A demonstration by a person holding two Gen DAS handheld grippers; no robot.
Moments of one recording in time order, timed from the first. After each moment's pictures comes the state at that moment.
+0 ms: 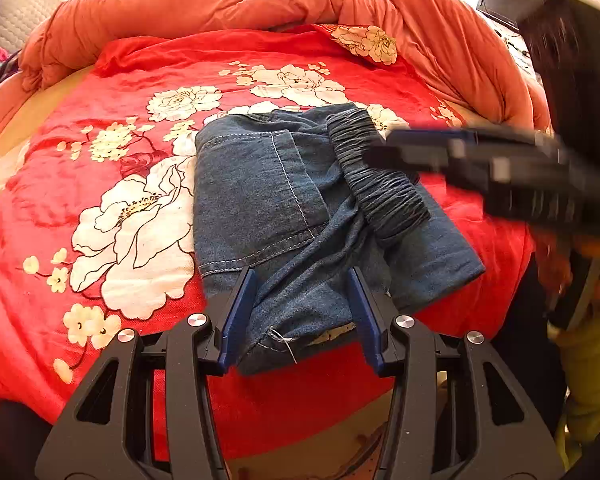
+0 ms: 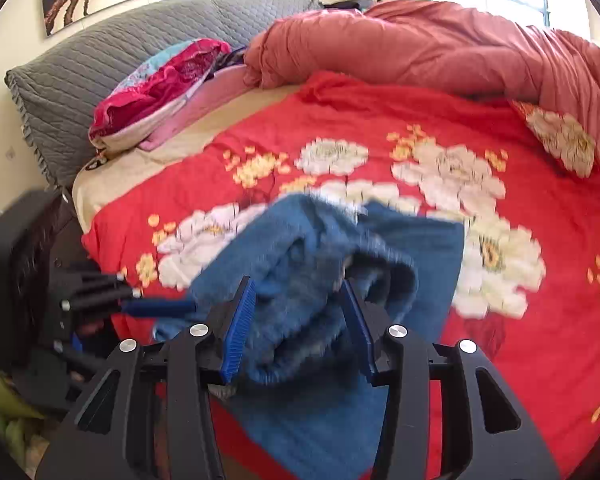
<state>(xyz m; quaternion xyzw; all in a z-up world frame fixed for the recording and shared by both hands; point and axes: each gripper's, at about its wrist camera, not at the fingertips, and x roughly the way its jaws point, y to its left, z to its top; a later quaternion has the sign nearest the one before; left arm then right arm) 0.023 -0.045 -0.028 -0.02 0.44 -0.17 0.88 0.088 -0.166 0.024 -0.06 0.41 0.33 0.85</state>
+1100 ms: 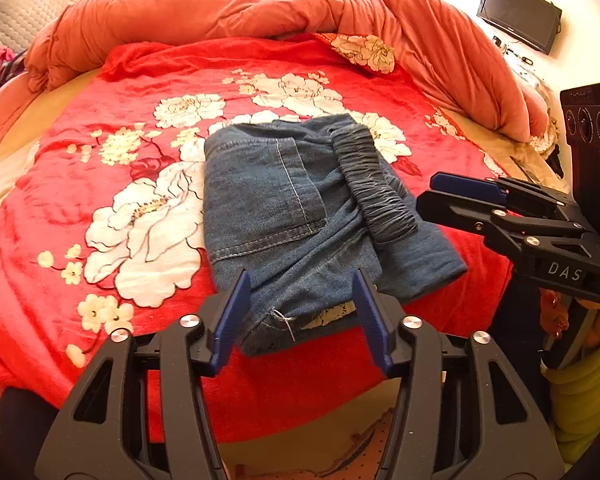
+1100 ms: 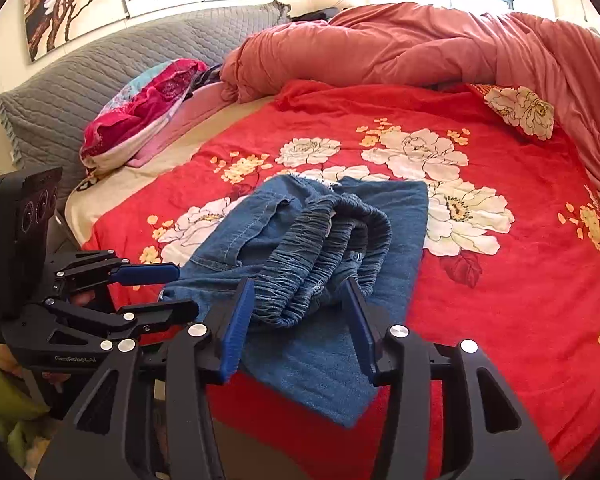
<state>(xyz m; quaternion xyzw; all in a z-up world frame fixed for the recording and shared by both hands) 0.008 -0.042 -0.010 -0.02 0.43 -0.16 0.89 0.044 -0.200 0.029 -0.02 0.39 0.29 0.88</state>
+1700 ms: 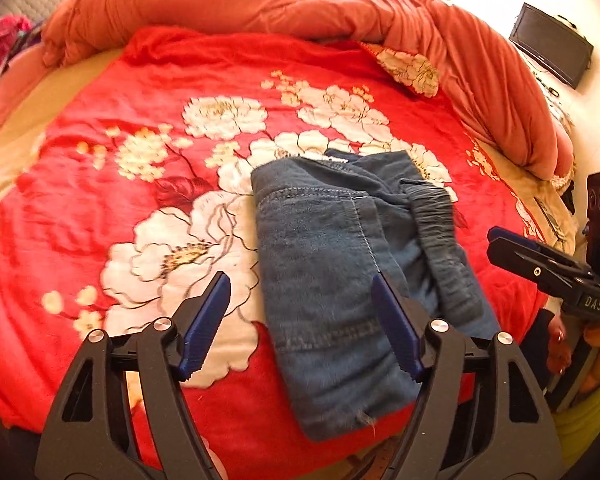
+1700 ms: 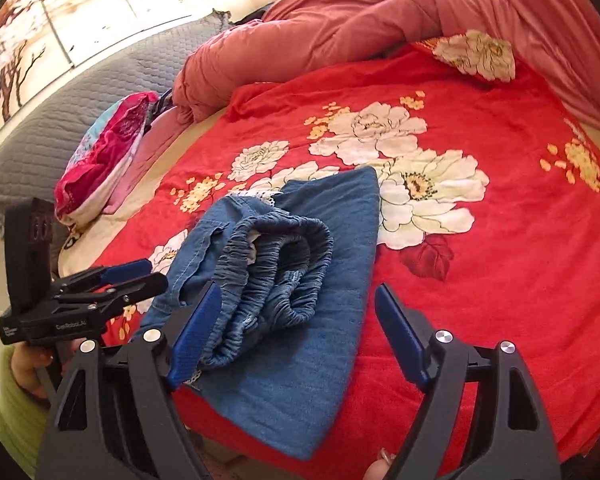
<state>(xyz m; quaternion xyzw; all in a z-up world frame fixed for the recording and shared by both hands) 0.078 -0.010 -0.018 -0.08 0.45 -0.13 0.88 0.091 -0.235 0.012 0.09 0.43 0.23 0.87</state>
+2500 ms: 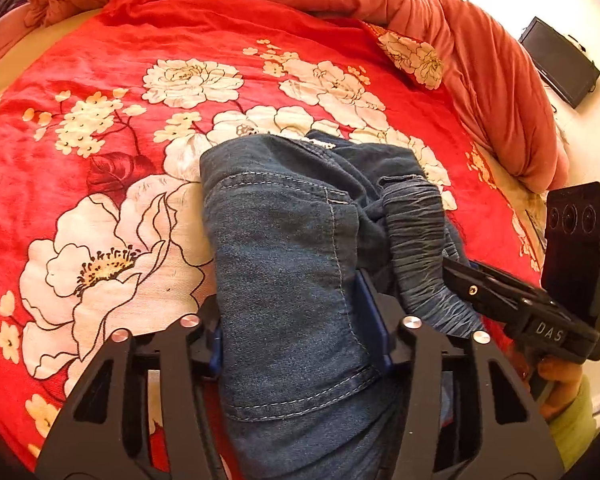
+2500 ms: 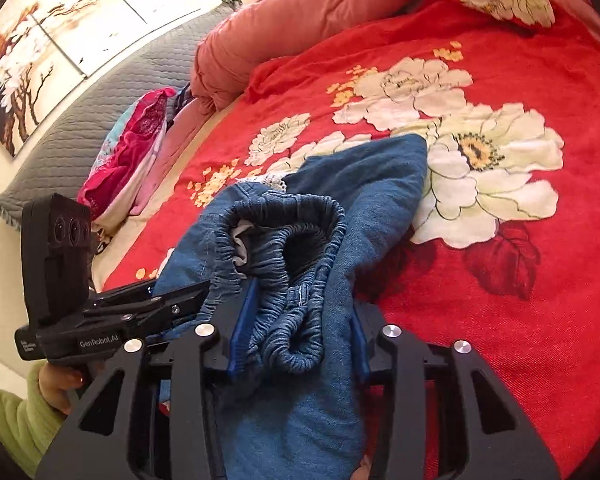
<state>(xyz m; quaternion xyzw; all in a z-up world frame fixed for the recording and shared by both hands) 0.111 -0.030 -0.043 -0.13 0.48 -0.16 0.86 0.130 -0.218 -0.029 0.15 0.46 0.30 0.82</state>
